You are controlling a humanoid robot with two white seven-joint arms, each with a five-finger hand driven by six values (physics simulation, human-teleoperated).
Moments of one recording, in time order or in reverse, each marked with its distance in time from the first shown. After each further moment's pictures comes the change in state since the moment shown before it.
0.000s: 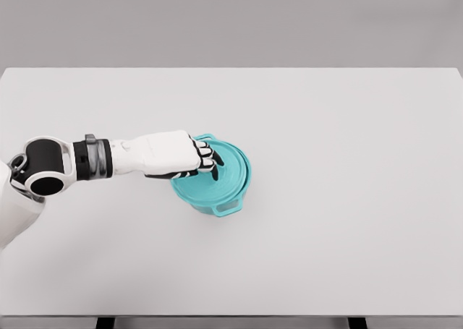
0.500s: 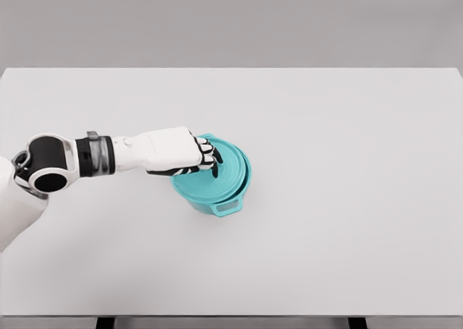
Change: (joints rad) left arm -0.011 -0.020 0.003 0.020 -0.002 0.012 -0.006; right arm 0.000 0.000 0.000 0.000 0.000 0.000 0.000
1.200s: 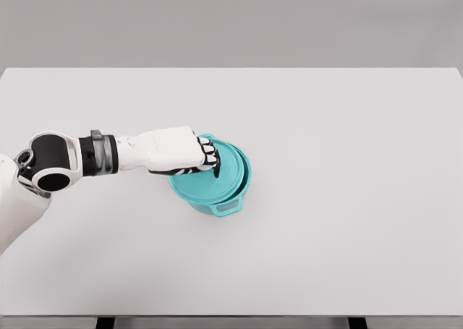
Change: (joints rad) left arm -0.012 -0.008 -0.002 -0.012 -0.044 -0.020 -0.006; right arm 0.000 0.000 0.000 0.000 0.000 0.000 0.000
